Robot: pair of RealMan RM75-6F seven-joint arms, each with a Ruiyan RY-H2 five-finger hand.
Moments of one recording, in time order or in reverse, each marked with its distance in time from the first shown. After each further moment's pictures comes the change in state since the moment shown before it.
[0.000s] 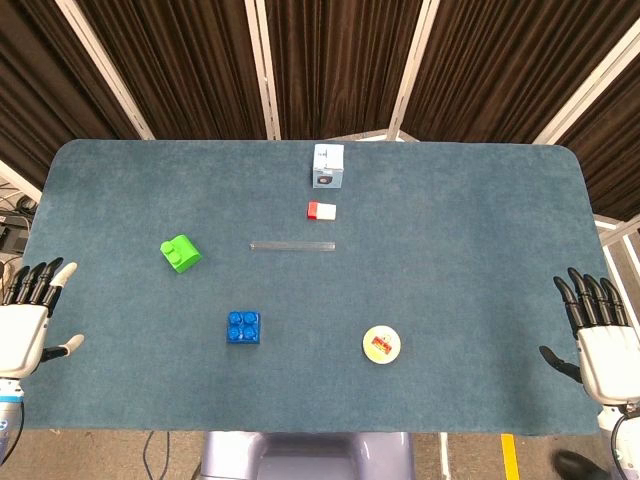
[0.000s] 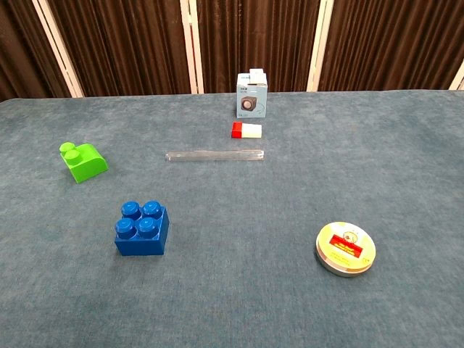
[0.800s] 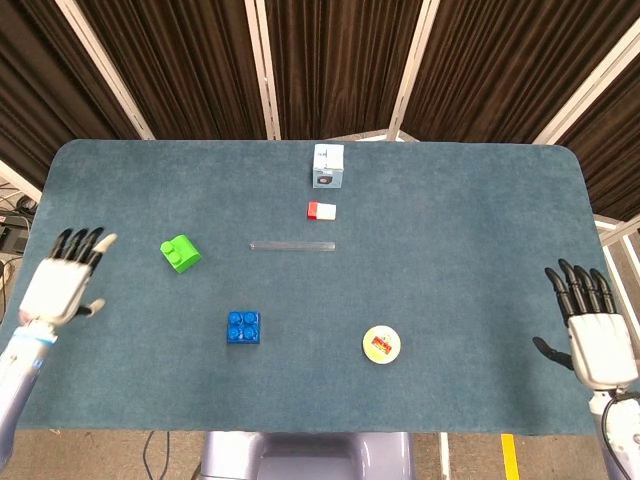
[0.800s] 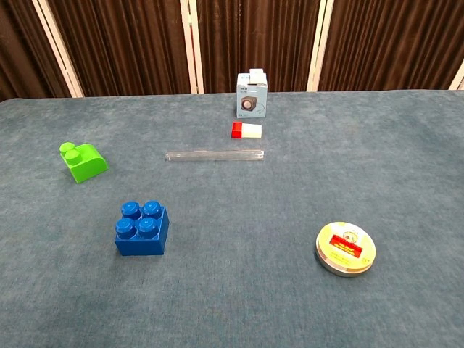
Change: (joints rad) left arm -0.280 -0.124 -0.058 0.362 -0.018 -0.336 -0.007; right arm 0.043 -0.026 0.034 0.034 0.057 -0.068 0.004
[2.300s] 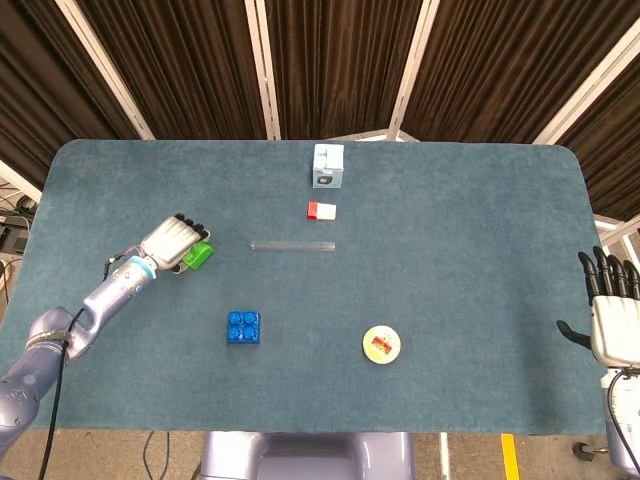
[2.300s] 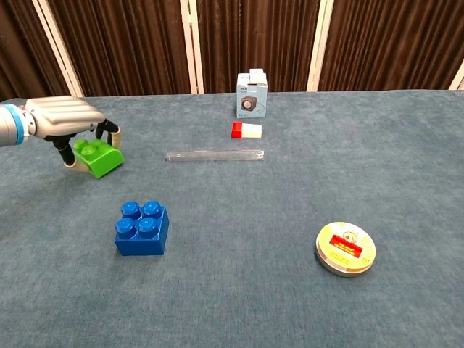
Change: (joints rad) left arm -0.454 -0.451 0.217 0.818 0.262 -0.258 -0.534; right arm 0.032 -0.045 0.065 0.088 0.195 -0.100 -0.032
